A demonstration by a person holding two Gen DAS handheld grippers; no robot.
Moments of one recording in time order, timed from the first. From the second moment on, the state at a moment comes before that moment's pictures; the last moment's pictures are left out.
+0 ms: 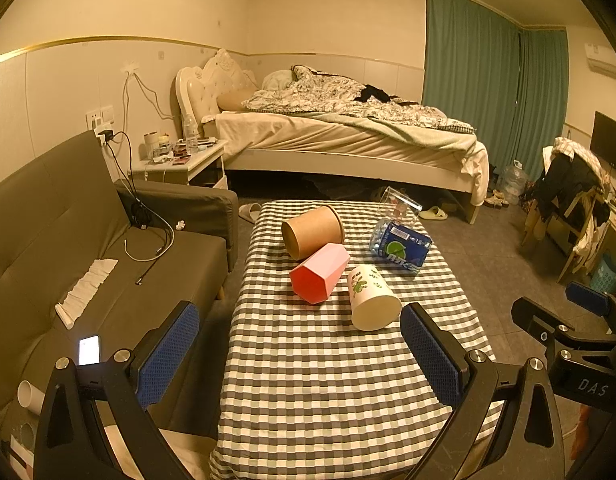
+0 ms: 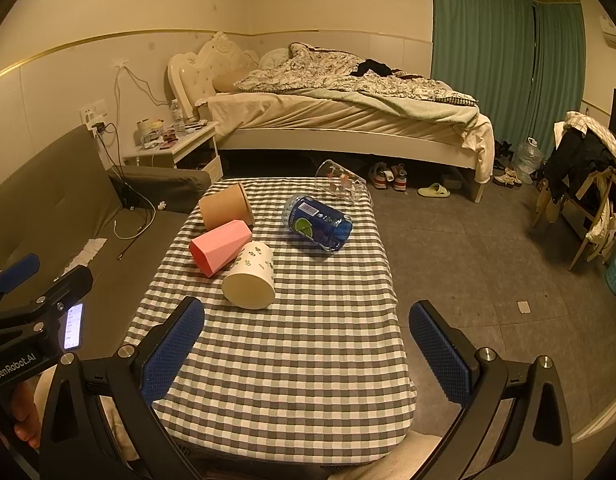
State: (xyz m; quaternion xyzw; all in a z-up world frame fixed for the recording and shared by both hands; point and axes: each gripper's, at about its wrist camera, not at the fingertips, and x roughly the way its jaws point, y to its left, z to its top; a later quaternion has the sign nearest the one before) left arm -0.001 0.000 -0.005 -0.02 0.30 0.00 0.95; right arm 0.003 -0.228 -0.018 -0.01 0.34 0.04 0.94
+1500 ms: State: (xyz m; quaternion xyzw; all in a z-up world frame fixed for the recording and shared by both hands) left arm 0.011 0.011 -0.017 -0.02 0.32 0.00 0.95; right arm 0.011 -0.225 -0.020 0.00 0.35 0.04 0.94
